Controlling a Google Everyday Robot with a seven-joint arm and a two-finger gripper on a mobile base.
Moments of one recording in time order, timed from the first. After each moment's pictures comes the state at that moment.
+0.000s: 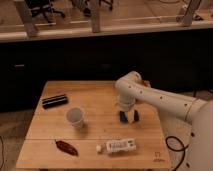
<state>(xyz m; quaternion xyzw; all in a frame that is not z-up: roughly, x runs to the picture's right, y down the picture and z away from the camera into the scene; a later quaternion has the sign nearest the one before) 0.114 0.156 0.853 -0.34 -0.11 -0.27 0.89</state>
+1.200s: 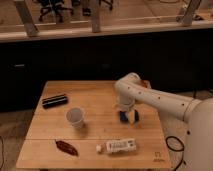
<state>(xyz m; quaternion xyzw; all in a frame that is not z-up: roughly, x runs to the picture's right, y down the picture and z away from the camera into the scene) 0.118 0.167 0.862 -0.35 -0.12 -0.31 0.88</state>
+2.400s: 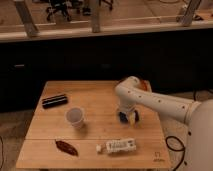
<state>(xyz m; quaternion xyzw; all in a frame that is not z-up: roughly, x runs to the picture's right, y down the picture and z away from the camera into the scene) 0.126 0.185 0.865 -0.35 -0.12 -0.33 0.87</state>
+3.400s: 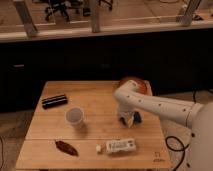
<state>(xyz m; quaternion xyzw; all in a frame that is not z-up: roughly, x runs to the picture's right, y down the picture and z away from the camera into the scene) 0.107 0.202 0.857 -0.35 -0.12 -0.36 0.86</state>
